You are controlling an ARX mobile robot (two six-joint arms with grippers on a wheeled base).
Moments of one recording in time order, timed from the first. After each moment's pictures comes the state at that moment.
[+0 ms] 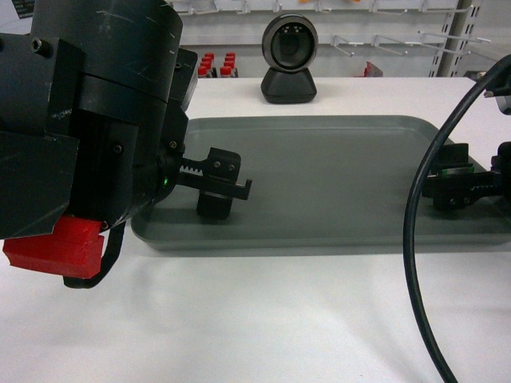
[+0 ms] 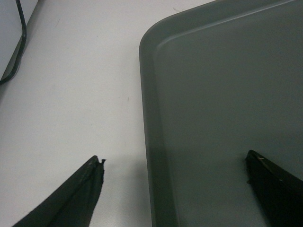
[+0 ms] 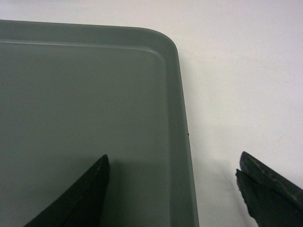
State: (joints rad) left arm -0.47 1.83 0.88 0.43 -0.50 0.02; right arm 0.13 1.88 0.76 0.76 0.08 -0.02
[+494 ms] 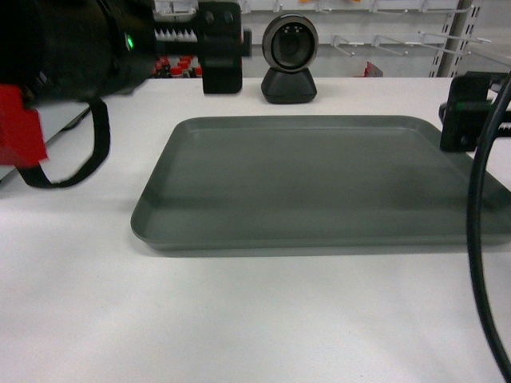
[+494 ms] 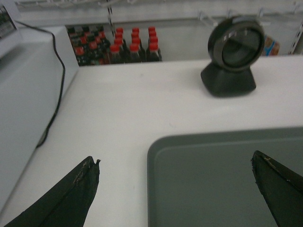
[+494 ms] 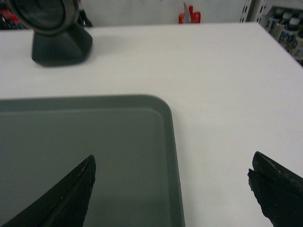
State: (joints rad) left arm -0.47 1.63 0.88 0.56 -0.47 -0.07; right arm 0.12 1.72 0.77 0.70 0.08 0.06
